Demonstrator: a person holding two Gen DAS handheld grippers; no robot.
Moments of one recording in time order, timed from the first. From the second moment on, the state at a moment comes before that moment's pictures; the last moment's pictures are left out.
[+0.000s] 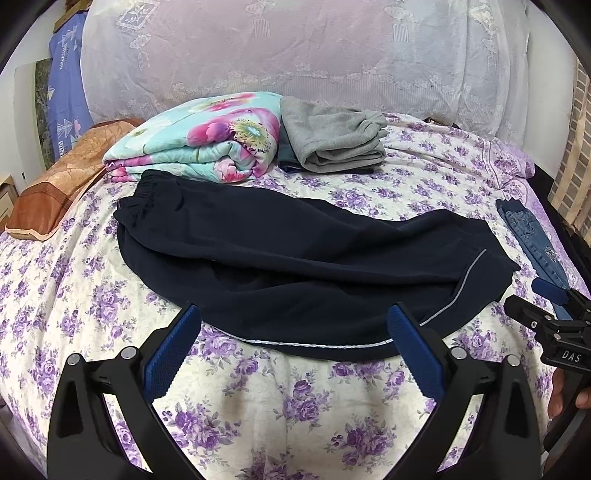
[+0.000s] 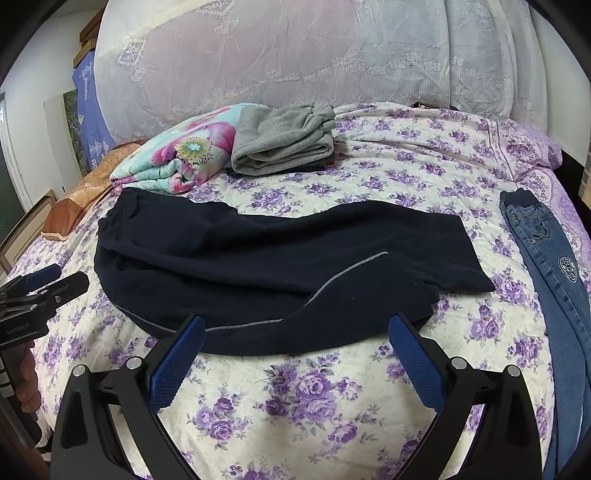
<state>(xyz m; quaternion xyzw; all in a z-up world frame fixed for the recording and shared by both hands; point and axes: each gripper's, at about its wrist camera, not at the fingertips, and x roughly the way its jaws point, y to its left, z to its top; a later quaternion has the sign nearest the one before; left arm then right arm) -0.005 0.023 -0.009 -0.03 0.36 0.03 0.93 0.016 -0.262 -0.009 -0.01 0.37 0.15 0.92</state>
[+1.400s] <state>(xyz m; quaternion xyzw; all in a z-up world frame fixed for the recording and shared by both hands) 0.001 0.016 -0.002 -0.03 0.36 0.02 0.93 0.012 -0.259 -0.007 -0.03 0.37 0.18 0.91</state>
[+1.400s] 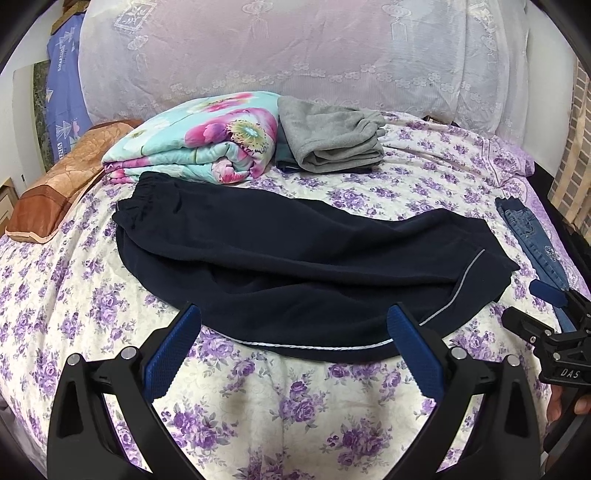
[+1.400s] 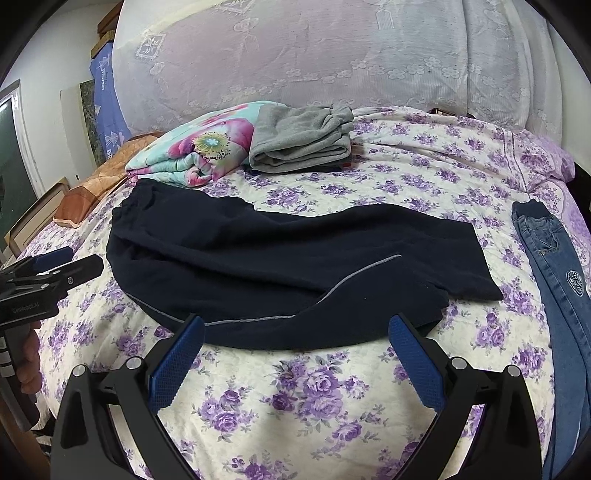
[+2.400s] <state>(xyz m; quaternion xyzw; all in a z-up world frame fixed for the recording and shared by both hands) 0.080 0.212 -0.056 -0.14 0.45 0.12 0.87 0.020 -0.218 -0.029 -0.06 0.40 0.19 0.90</state>
